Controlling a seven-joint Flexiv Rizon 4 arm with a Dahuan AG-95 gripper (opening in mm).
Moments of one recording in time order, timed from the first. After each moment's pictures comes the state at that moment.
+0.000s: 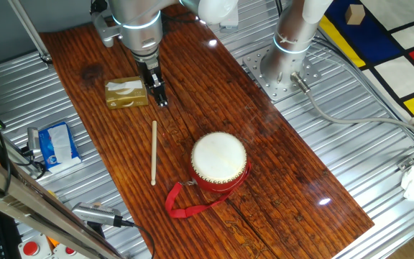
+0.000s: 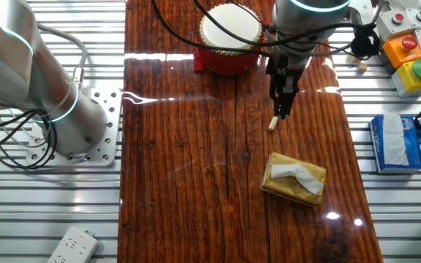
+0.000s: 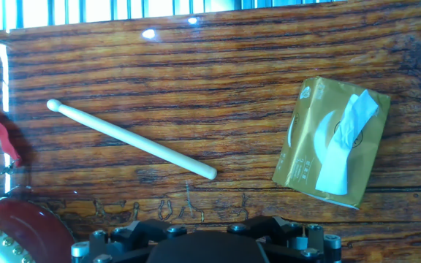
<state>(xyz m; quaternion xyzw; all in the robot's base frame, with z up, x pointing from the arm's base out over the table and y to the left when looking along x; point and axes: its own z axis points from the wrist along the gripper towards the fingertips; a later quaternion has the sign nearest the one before) 0.500 0.000 0.170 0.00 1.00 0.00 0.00</state>
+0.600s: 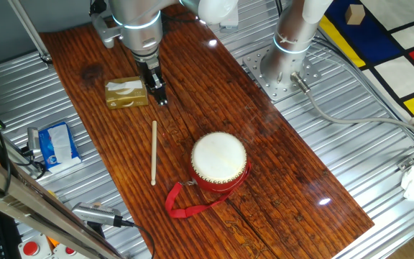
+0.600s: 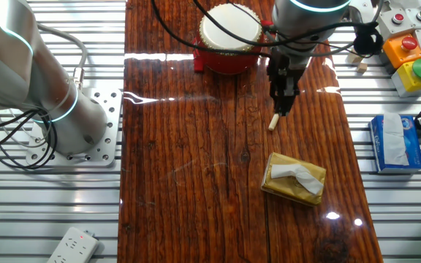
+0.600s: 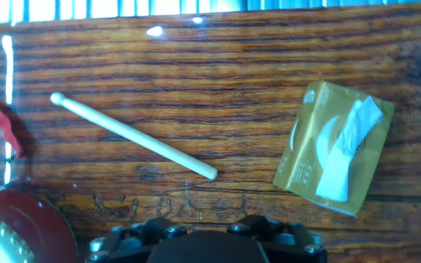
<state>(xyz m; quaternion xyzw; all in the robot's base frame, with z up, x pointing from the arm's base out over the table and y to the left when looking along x) 0.500 0.000 0.170 -0.06 1.00 0.00 0.00</state>
